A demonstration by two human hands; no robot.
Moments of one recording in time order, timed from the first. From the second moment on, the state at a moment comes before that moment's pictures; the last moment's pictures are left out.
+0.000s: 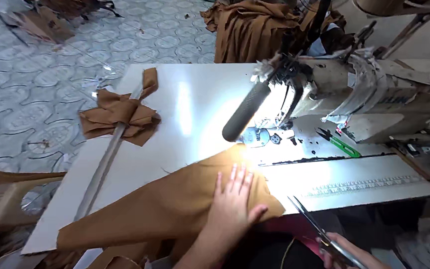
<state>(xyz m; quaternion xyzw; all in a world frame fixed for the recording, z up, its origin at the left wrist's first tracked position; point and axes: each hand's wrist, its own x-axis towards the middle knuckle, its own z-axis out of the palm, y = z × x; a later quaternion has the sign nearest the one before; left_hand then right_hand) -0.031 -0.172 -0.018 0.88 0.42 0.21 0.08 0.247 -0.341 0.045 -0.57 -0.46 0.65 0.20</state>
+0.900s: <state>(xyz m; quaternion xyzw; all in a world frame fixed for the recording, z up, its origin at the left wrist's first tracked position) -0.010 -0.181 -0.017 0.86 0.22 0.37 0.28 0.237 -0.335 0.031 -0.59 -0.44 0.64 0.24</state>
